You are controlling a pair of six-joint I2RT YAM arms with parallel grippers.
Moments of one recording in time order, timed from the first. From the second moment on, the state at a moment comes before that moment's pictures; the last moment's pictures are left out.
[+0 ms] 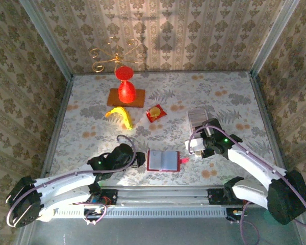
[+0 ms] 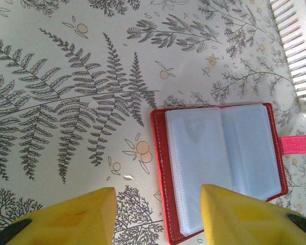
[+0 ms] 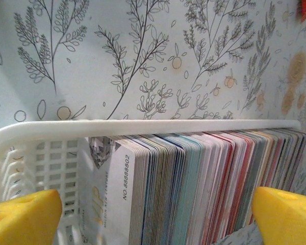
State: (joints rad) left arm -1.00 0.88 0.34 -0.21 -0.09 -0.85; right arm 0.41 1.11 0.59 -0.47 0.03 -1.42
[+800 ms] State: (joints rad) left arm -1.00 0.85 0.31 -0.21 -0.09 -0.85; right arm 0.39 1.23 0.64 -0.48 0.09 -1.49
